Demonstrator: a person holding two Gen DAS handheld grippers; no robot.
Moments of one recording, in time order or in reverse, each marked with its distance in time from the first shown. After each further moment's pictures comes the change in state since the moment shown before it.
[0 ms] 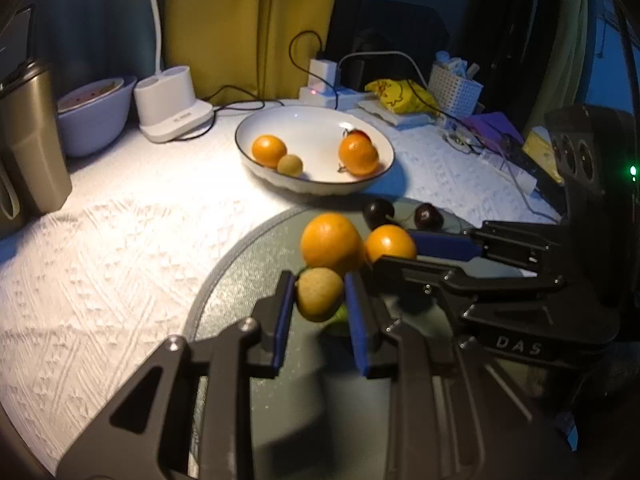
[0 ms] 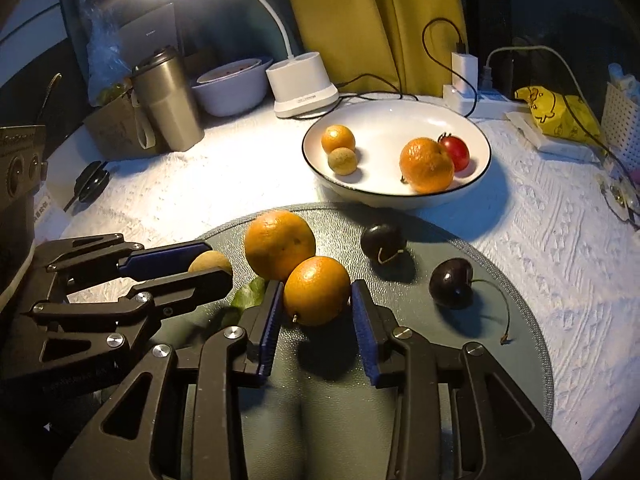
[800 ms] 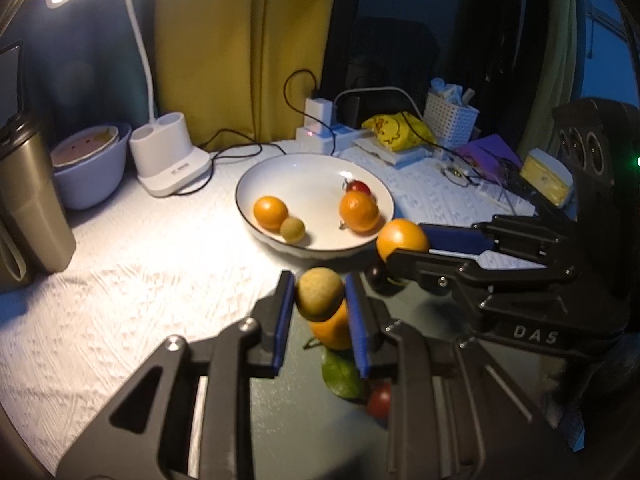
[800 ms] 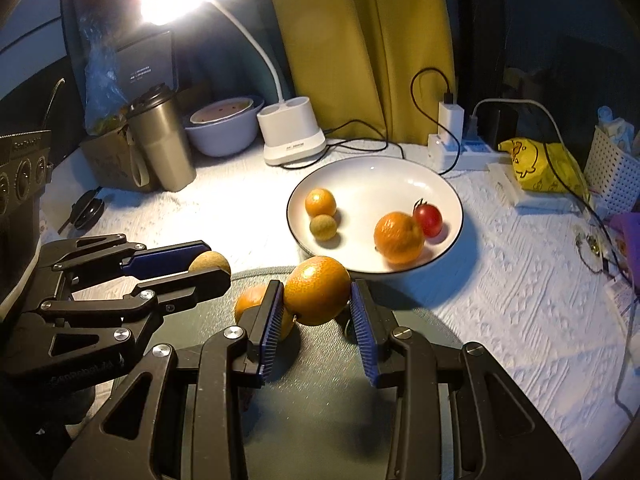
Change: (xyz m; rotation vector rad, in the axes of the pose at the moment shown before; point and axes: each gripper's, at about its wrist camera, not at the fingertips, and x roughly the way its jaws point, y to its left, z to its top) left arm -0.006 0.004 0.042 0.044 -0.077 -0.001; right arm -0.022 -0.008 0.041 -0.026 -0.079 -0.047
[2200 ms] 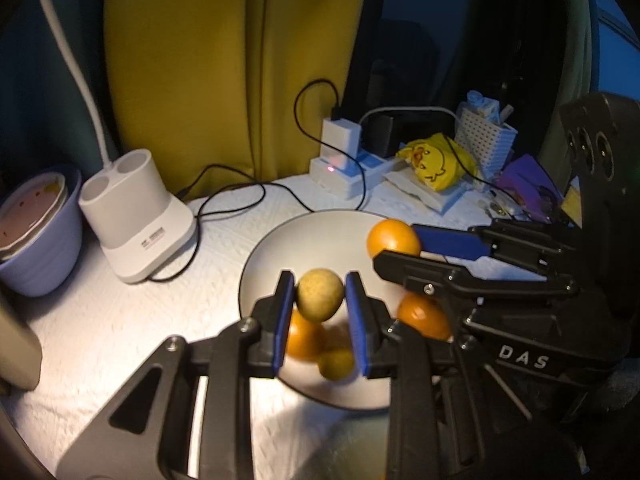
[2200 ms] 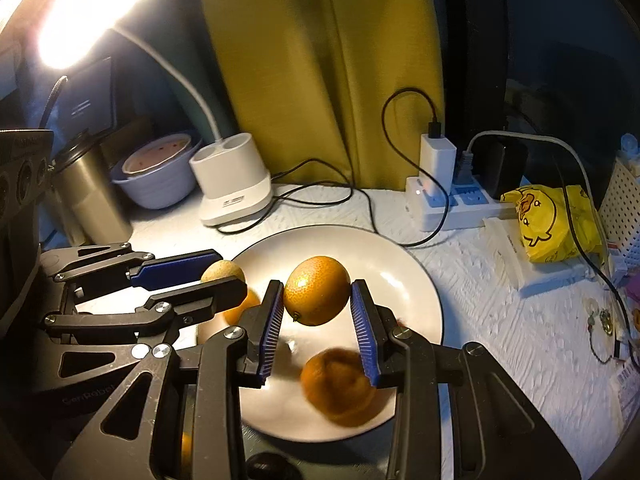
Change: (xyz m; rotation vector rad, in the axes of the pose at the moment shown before) left arm 0.104 0.035 0.080 0.025 -0.010 -0.012; right arm 0.079 -0.057 0.073 0.024 -0.052 -0.060
